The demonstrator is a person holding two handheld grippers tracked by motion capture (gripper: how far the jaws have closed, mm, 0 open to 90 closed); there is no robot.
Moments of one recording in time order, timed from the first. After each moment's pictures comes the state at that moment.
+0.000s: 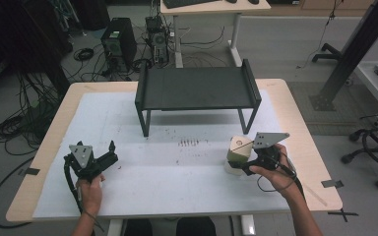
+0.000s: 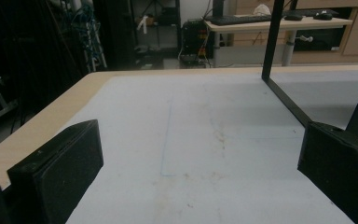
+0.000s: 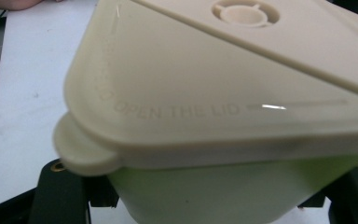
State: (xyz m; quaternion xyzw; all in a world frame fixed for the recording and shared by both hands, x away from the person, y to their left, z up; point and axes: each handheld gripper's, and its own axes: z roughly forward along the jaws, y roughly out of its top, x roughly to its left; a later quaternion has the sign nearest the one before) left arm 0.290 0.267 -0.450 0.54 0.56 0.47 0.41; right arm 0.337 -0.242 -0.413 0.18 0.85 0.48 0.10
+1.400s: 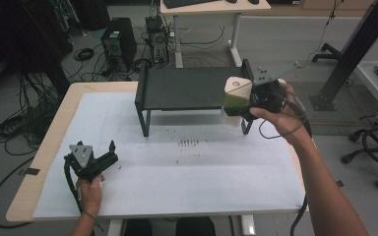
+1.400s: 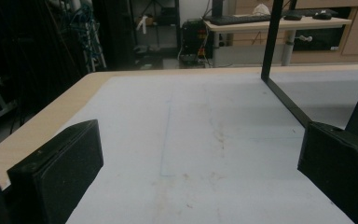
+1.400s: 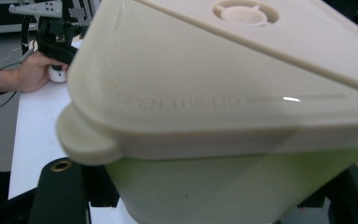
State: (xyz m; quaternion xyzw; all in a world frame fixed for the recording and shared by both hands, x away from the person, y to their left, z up) left arm 0.291 0.266 -0.450 0.54 0.56 0.47 0.41; right arm 0.397 -0.211 -0.246 0.14 0.85 0.49 0.12
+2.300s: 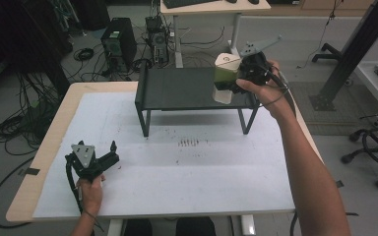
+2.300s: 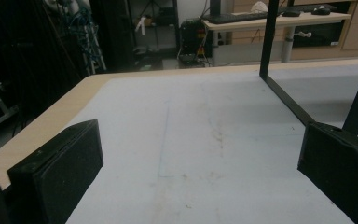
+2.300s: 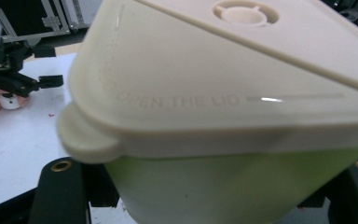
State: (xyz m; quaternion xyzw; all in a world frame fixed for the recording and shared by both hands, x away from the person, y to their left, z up) left arm 0.292 0.264 -0.451 0.55 0.55 0.48 0.41; right arm 0.462 -0.193 -0.236 0.18 0.85 0.48 0.13
